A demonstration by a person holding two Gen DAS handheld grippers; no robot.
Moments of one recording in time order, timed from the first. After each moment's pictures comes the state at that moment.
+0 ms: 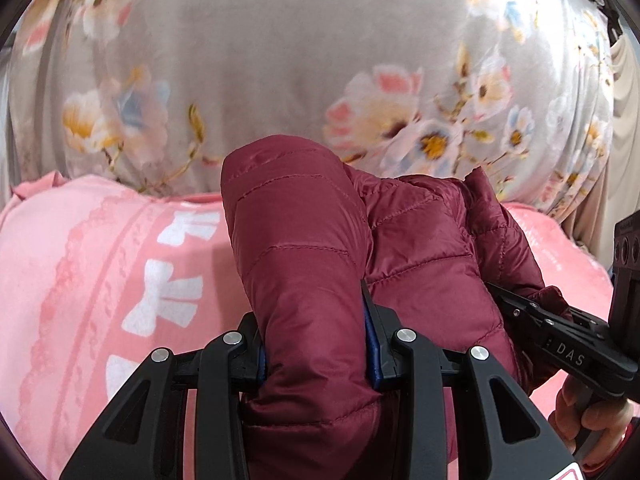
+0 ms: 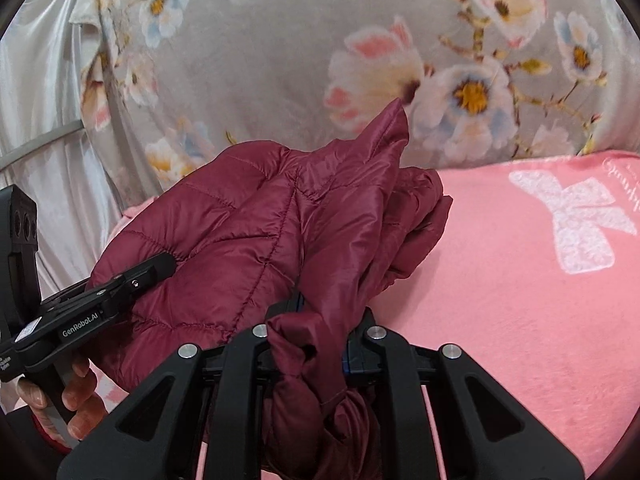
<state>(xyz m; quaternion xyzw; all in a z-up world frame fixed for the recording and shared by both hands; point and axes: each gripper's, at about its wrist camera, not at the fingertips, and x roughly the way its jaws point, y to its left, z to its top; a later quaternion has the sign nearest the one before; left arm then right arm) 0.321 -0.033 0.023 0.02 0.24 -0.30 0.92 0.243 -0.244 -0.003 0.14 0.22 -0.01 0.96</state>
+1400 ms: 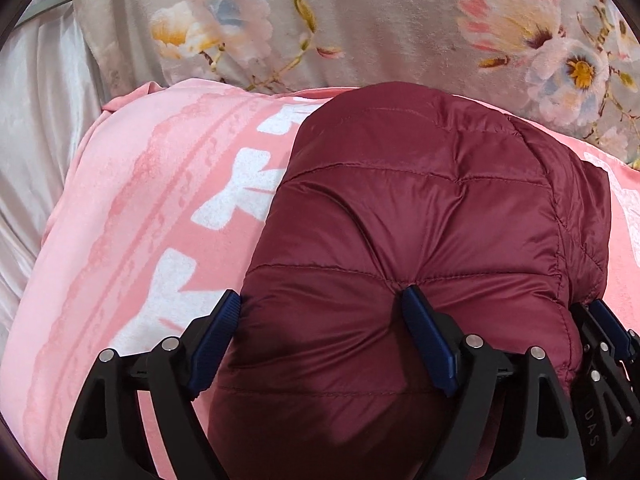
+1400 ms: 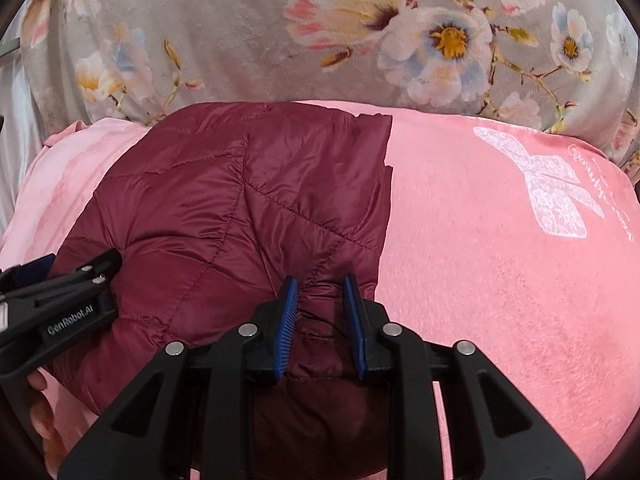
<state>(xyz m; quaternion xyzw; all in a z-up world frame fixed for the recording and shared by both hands) 0.348 -0.059 -0.037 0.06 0.38 -0.04 0.92 0.279 -0.224 -0.052 0.07 0.32 -0.13 0.94</state>
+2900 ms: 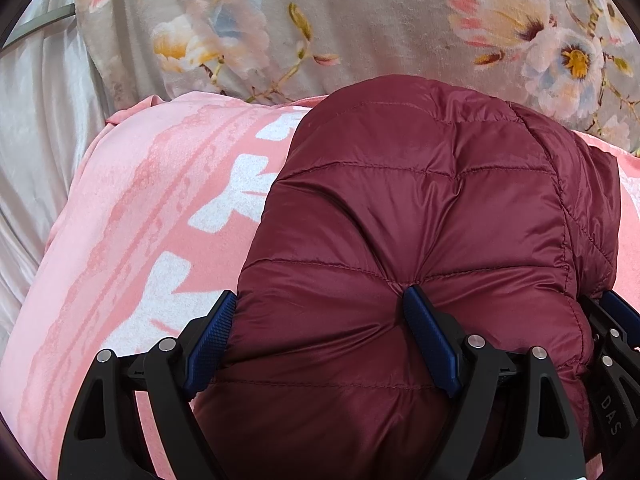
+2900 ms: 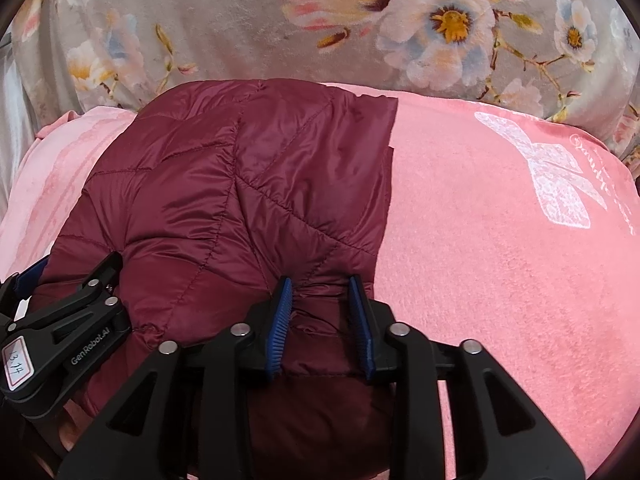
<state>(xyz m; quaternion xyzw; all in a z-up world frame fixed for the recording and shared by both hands) 0.343 -0.068 -0.051 0.07 0.34 -0.03 0.94 0.286 -0.228 -0.062 0.07 0.34 -0.15 0.92</state>
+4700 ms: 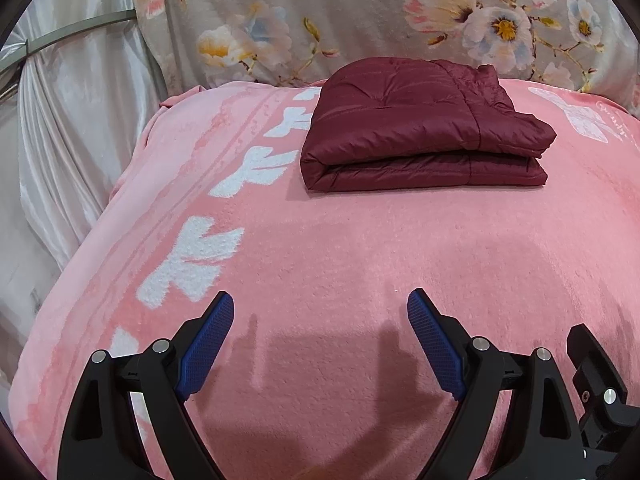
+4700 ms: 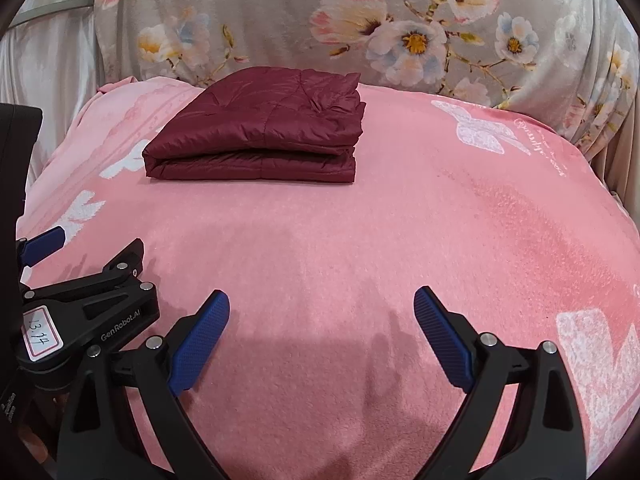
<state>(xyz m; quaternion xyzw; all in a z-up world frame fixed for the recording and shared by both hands) 0.123 -0.010 -0.067 0.12 0.33 -0.03 0.93 0.053 -0.142 -0.072 0.03 0.32 -0.13 0.94</state>
